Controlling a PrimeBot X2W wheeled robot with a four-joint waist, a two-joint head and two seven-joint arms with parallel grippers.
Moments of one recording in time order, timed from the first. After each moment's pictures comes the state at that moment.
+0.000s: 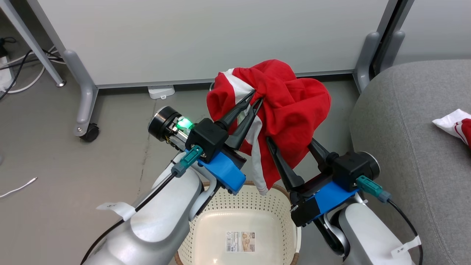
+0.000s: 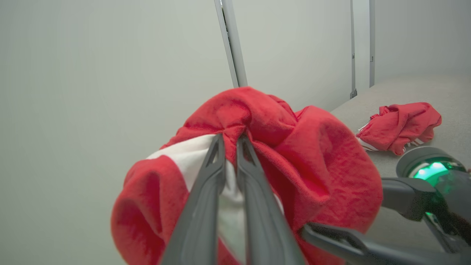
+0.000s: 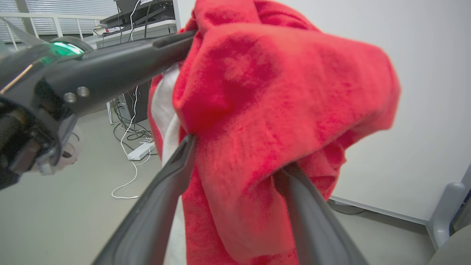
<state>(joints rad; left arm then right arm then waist) -0.68 0.14 -0.76 0.45 -0.34 -0.09 -0.26 -0.40 -0.08 0.40 0.36 0.23 0.13 -0.26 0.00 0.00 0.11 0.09</state>
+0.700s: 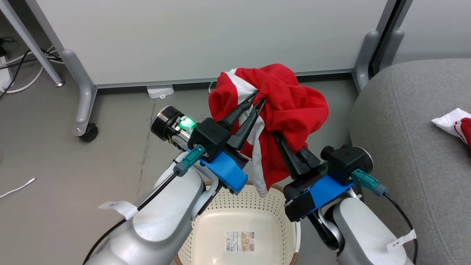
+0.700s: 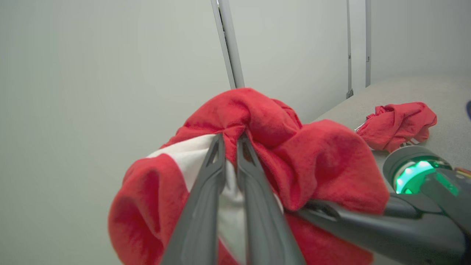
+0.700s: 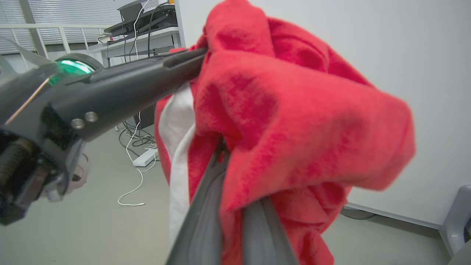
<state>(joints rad) -0.68 0.13 -0.75 0.47 -0.33 -0.10 -0.26 -0.44 -0.05 0.42 0.38 0.26 0.13 -0.26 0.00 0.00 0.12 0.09</state>
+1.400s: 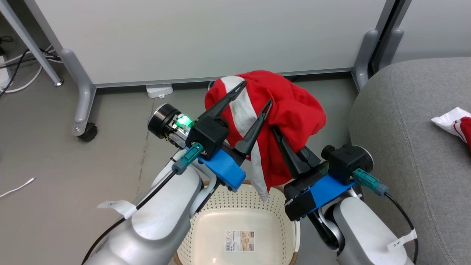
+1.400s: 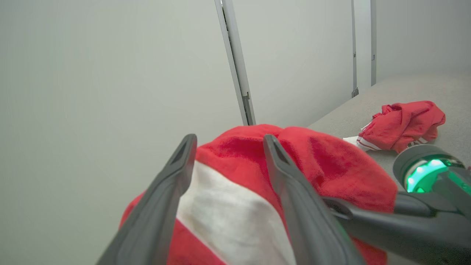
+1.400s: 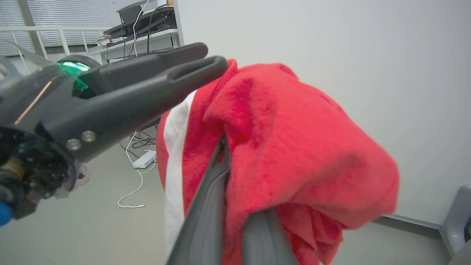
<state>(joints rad) -0.68 0.12 -0.73 0.48 -0.31 -0.10 -0.26 -0.44 -0.05 0.41 0.38 0.26 0.13 -0.26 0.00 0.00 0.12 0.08</state>
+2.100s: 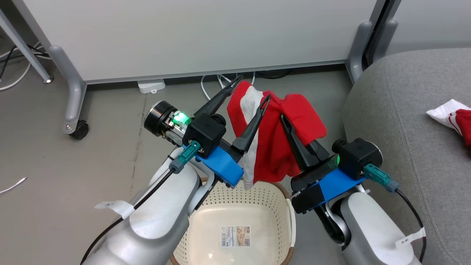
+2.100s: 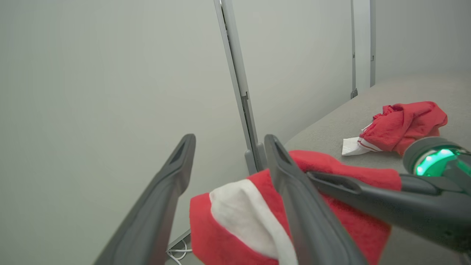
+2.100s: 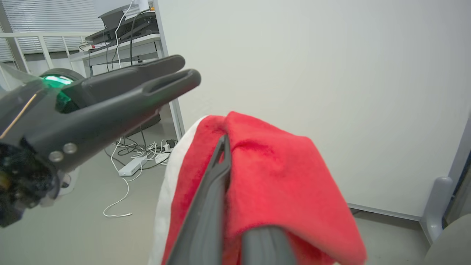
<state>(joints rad) -0.68 0.12 -0.70 0.46 -0.28 -0.10 -0.26 -0.44 -0.05 0.37 0.36 0.26 0.13 -0.26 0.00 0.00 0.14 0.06</state>
